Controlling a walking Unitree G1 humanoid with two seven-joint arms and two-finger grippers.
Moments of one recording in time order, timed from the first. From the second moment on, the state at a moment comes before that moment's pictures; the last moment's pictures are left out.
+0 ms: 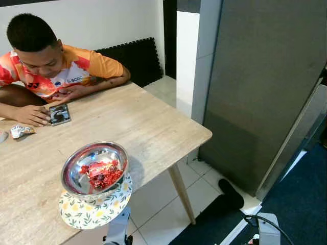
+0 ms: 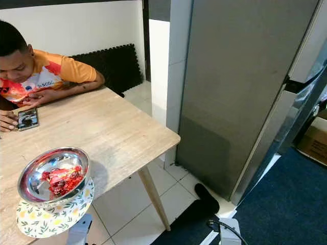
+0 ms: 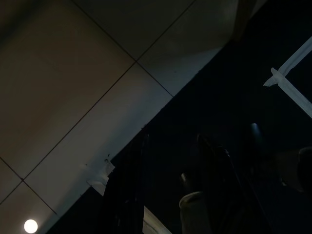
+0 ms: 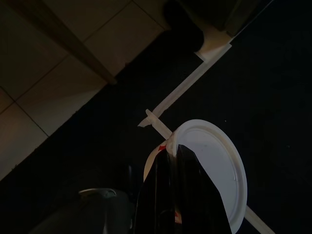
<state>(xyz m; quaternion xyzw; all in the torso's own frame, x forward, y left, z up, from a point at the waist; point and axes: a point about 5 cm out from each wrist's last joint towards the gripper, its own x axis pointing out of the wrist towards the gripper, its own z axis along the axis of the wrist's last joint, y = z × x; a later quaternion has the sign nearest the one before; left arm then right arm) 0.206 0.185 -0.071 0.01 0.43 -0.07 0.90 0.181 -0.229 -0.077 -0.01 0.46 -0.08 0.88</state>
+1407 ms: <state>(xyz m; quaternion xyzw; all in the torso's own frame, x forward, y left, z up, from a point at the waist) 0.242 0.166 -0.049 0.00 0.37 -0.09 0.92 0.167 -0.252 -0.077 -0.05 0.48 -0.09 0.87</state>
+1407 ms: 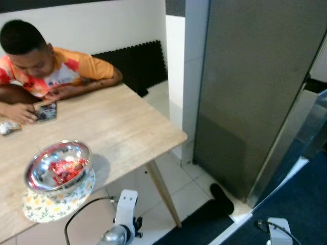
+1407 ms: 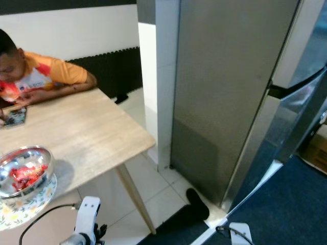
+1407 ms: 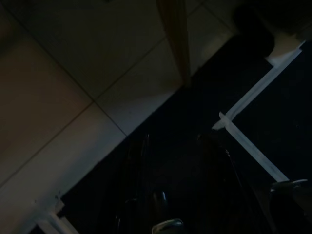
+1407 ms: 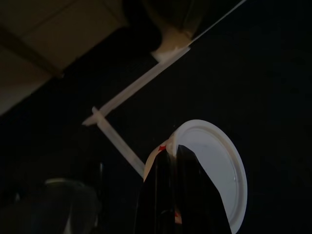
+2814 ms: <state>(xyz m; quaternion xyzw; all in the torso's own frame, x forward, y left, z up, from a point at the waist) 0.246 0.163 -0.046 -0.01 0.36 -0.09 0.93 0.186 -0.245 -0.070 -0.06 0.46 -0.07 0.89</state>
